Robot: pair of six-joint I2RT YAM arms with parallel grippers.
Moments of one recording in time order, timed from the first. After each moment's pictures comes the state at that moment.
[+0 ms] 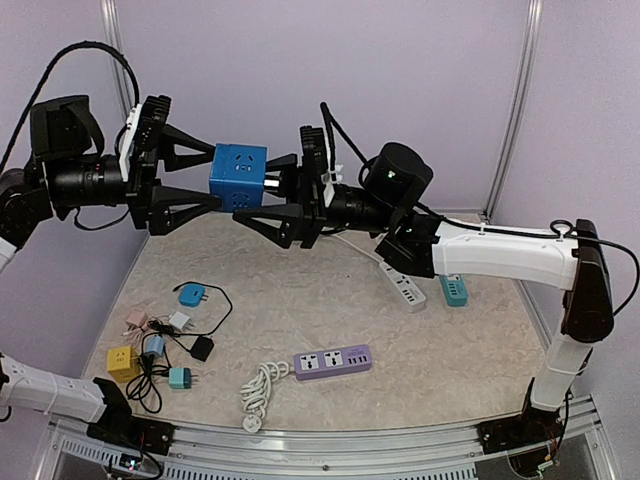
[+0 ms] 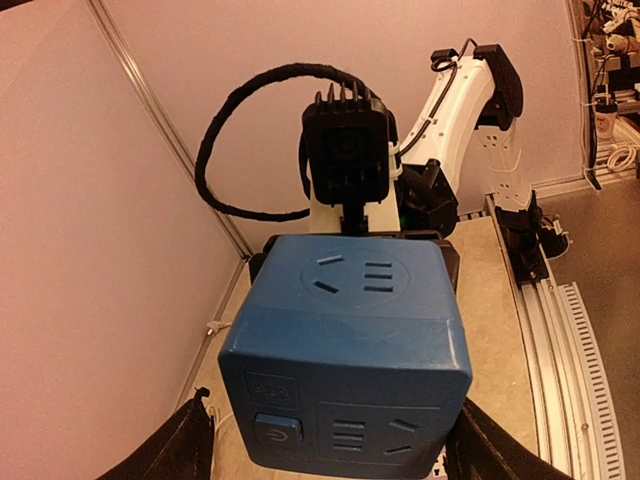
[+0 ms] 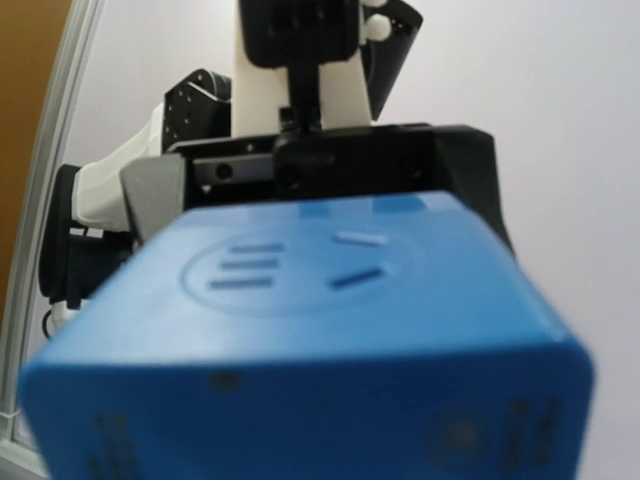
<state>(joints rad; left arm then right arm) -0.72 1.08 1.54 -0.65 0.57 0.50 1.04 1.78 1.50 0.72 -0.73 -0.05</state>
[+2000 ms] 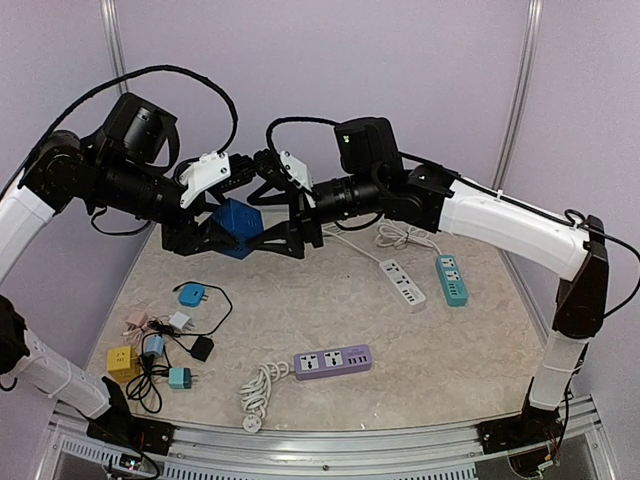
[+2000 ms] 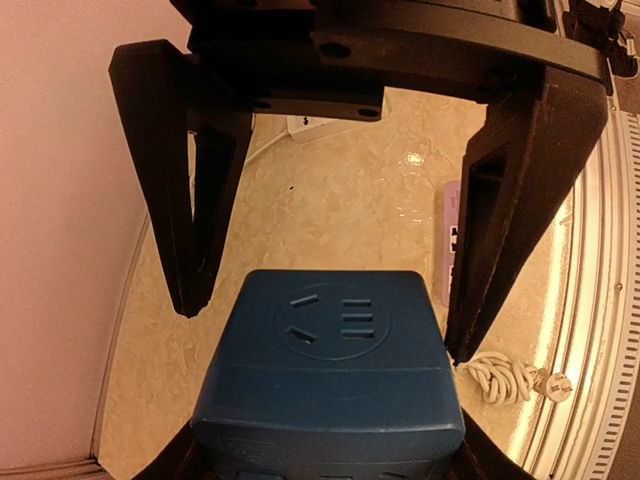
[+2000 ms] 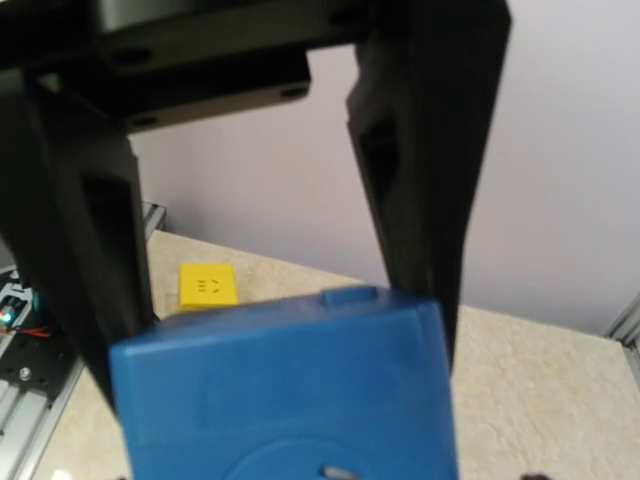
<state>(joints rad) -0.88 1.35 1.79 -1.19 0.05 0.54 0.99 1.83 1.83 -0.29 -0.60 -0.45</state>
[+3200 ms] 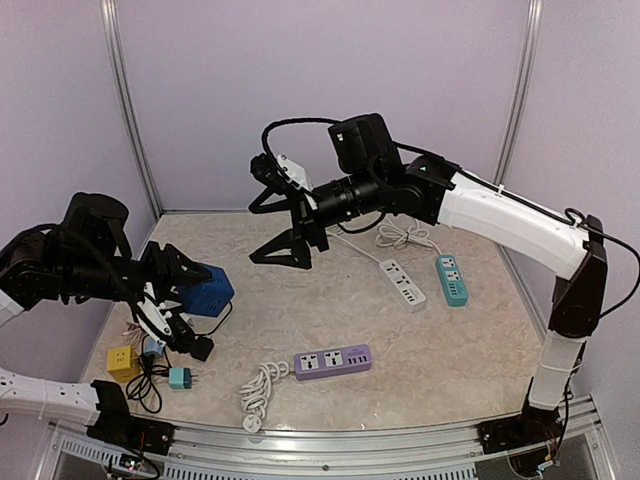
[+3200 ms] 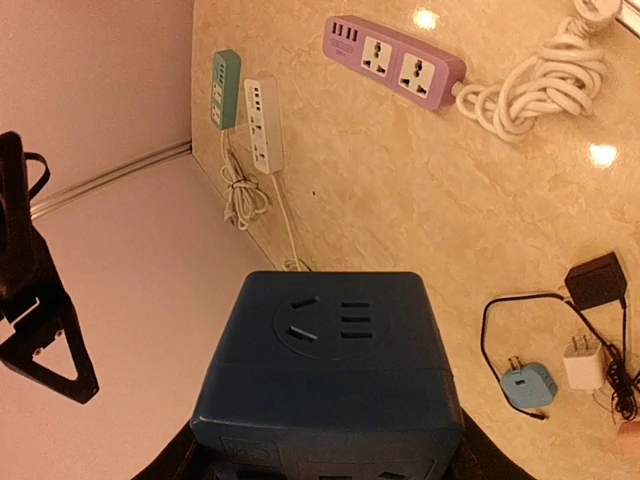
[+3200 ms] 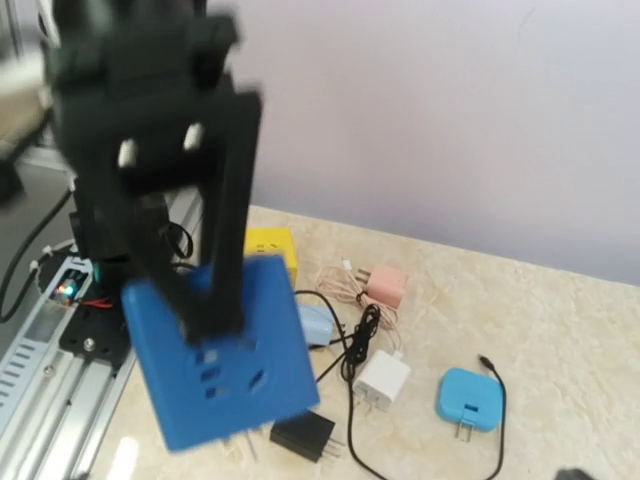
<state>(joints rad) -0.93 0.89 1.17 -0.97 0.00 1.67 0.99 1.85 1.90 -0.44 -0.65 -0.43</state>
